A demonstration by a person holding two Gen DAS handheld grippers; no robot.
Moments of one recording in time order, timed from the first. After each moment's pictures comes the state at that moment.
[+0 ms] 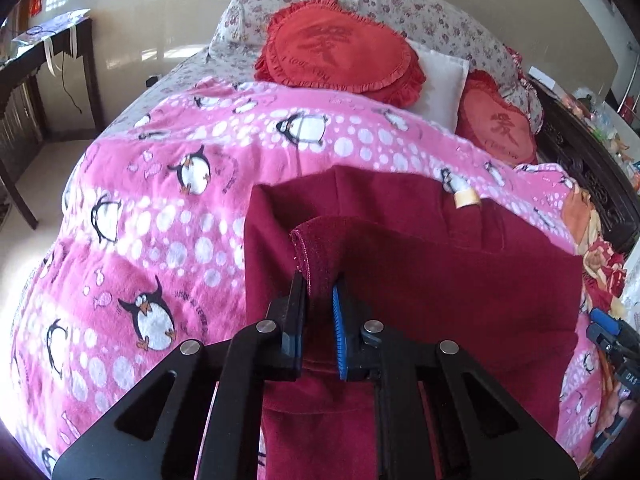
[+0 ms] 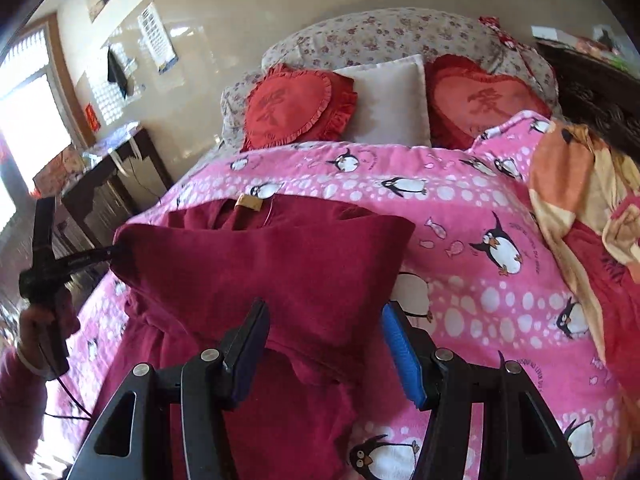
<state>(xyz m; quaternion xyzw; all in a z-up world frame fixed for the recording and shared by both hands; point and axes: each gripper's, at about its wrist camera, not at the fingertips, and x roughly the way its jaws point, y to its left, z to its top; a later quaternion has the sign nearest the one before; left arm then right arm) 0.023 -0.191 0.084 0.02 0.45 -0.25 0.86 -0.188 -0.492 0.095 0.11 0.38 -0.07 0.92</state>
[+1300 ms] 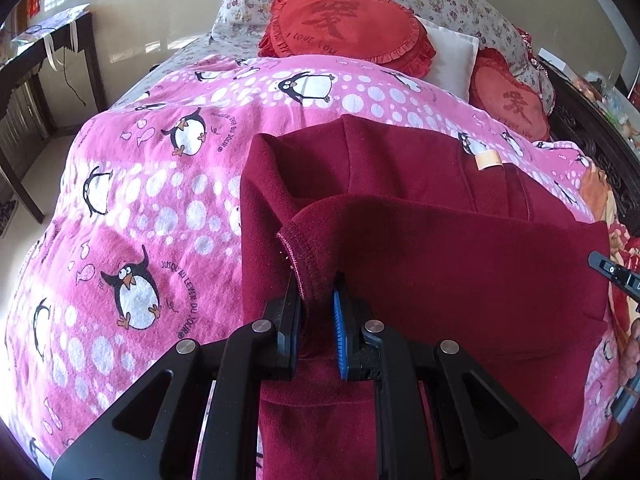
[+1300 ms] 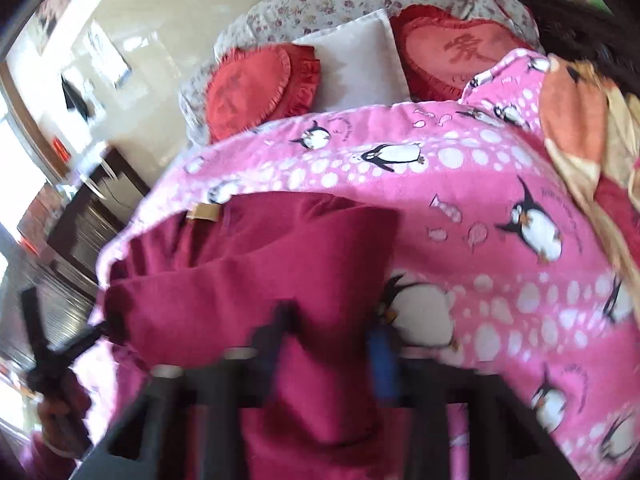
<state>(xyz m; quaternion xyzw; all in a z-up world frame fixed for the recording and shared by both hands) 0.020 -0.196 0.059 0.04 0.46 -0.24 0.86 -0.147 -0.539 0.084 0.21 0.39 -0.11 0.89</state>
